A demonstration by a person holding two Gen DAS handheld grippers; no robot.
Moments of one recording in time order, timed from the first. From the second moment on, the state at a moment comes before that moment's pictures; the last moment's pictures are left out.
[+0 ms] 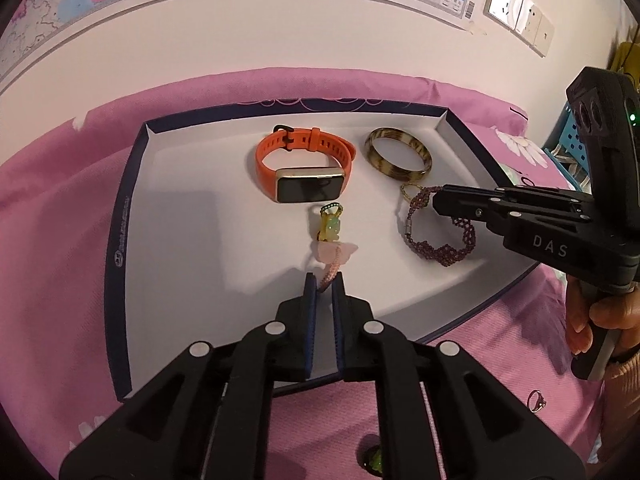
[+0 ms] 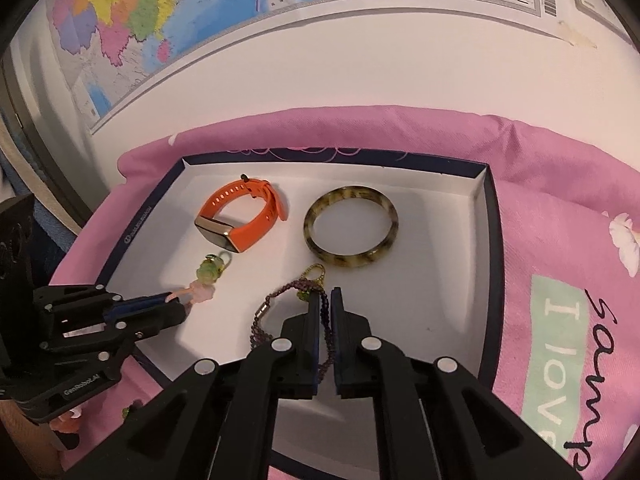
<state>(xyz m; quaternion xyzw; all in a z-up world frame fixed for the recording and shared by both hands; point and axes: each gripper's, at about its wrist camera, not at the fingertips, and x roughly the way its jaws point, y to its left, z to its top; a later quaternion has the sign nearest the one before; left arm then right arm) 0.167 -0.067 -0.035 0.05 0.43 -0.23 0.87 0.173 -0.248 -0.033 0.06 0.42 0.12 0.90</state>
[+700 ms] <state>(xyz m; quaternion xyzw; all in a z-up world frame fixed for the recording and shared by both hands) 0.112 -0.040 -0.007 0.05 0.38 -0.23 0.89 0.115 -0.241 0.005 0.03 0.37 0.15 0.92</state>
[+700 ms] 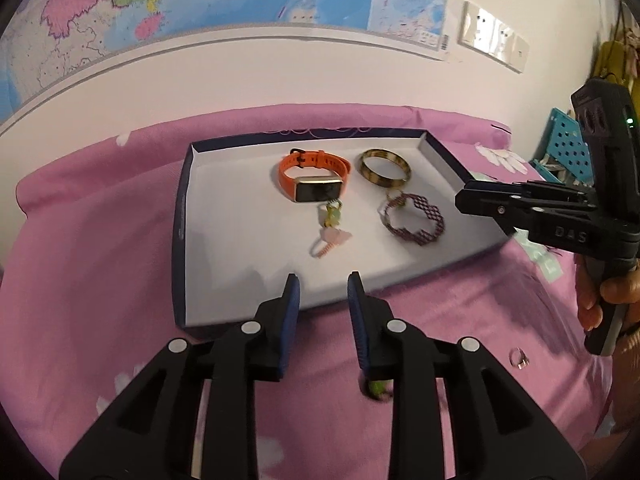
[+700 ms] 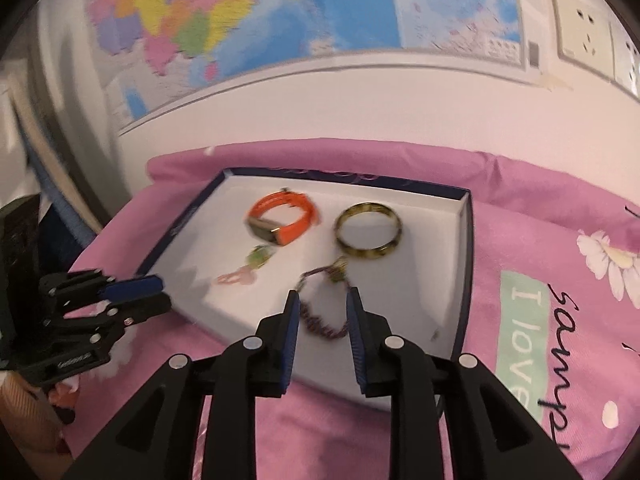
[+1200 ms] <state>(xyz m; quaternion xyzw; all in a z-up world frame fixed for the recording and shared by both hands) 0.069 -0.026 -0.026 0.06 0.39 -0.25 0.88 0.033 -0.188 -0.018 -0.03 0.41 0.25 0.88</state>
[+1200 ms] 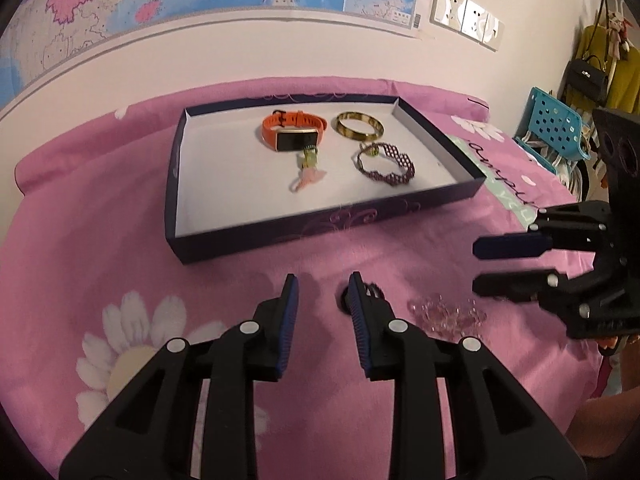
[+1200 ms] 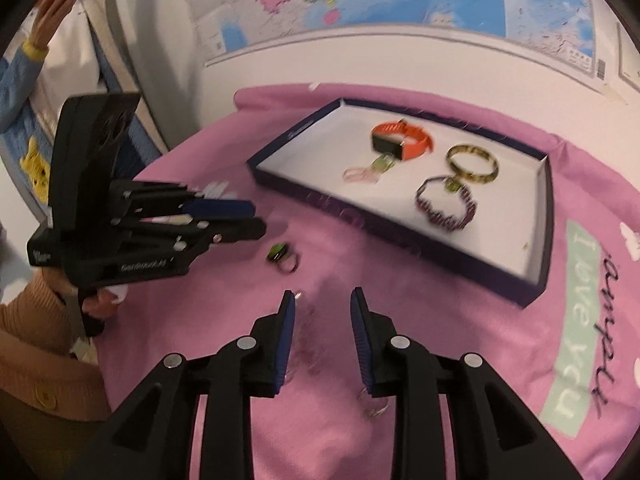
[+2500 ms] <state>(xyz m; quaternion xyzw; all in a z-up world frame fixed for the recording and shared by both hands) 0.060 -0.041 -0.037 0.08 0.40 -0.27 0.87 0.033 -0.204 -0.019 0.05 0.41 0.26 0.88</state>
